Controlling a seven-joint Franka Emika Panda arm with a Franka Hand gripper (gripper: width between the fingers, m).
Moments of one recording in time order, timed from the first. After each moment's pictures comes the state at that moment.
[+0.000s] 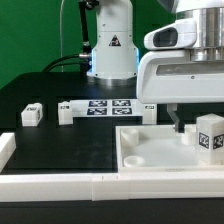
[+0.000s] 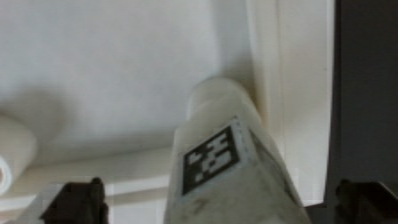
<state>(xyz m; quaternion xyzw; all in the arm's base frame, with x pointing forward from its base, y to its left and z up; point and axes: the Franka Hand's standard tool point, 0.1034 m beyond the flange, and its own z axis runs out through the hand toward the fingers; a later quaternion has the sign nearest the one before) 0.614 0.116 0.073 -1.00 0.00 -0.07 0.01</state>
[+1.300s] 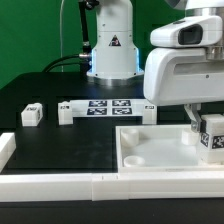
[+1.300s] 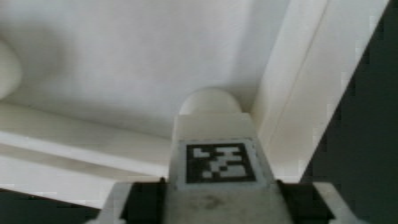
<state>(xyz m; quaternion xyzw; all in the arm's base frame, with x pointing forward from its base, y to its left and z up) 0.611 0.123 0.073 -0.99 -0.10 -0.06 -0.01</state>
